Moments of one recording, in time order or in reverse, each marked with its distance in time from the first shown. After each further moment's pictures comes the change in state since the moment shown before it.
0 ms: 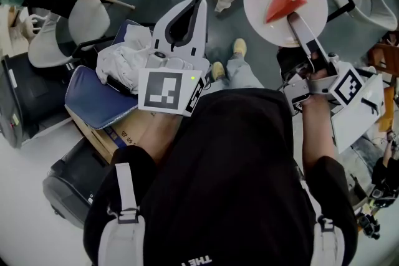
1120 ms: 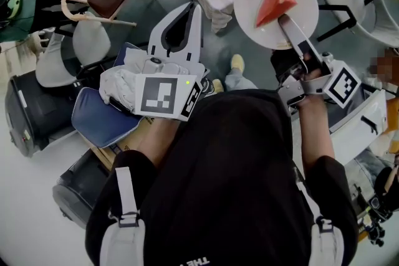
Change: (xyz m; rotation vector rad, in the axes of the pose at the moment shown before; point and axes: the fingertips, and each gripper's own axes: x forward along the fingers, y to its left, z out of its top) left arm 0.137 -0.008 0.016 0.034 0.037 0.019; right arm 0.048 -0.057 0.114 0.054 0.018 0.039
